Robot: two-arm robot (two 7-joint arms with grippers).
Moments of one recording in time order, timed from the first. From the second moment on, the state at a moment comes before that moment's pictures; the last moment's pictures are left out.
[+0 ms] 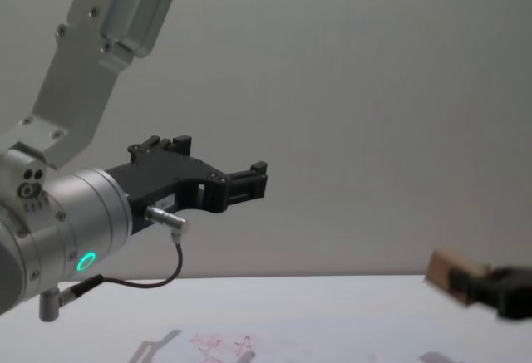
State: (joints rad) left arm -0.24 0.38 0.45 -1.63 -0.20 0.01 -0.01; right arm 0.08 0.37 -0.22 -1.58 0.37 0.20 0.38
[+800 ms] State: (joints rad) left arm -0.24 0.38 0.45 -1.63 -0.20 0.01 -0.01; right arm -0.13 0.54 -0.09 -1.72 0.51 0.23 0.28
